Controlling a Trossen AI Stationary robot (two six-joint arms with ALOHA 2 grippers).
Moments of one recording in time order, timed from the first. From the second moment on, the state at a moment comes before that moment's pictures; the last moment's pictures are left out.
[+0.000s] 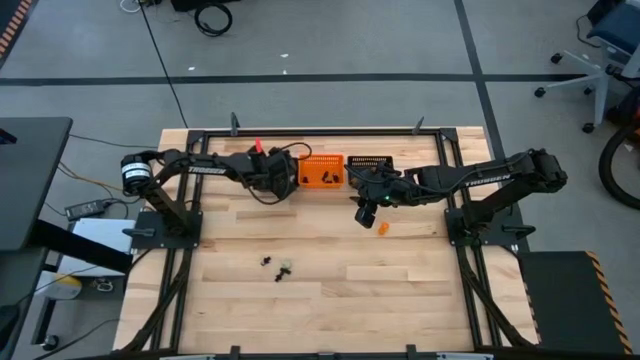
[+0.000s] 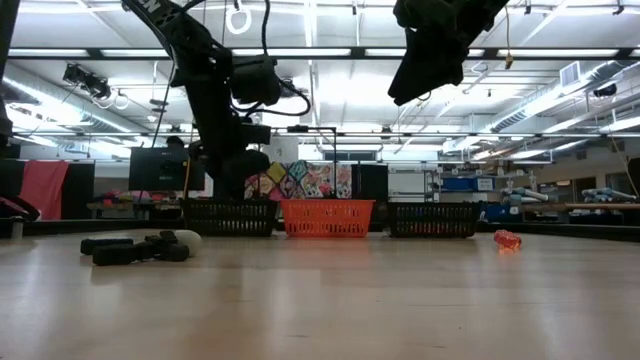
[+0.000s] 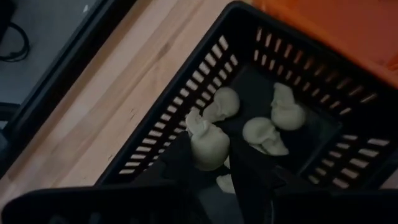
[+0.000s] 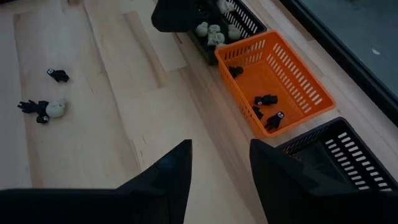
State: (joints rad) left arm 0.34 1.62 0.94 -0.47 -0.46 -0.25; right arm 0.06 1.34 1.06 -0.53 0.37 0.35
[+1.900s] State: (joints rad) left arm -0.33 1.58 0.99 -0.59 0.13 -0.49; right arm 0.06 1.34 1.06 -0.47 0.40 0.33
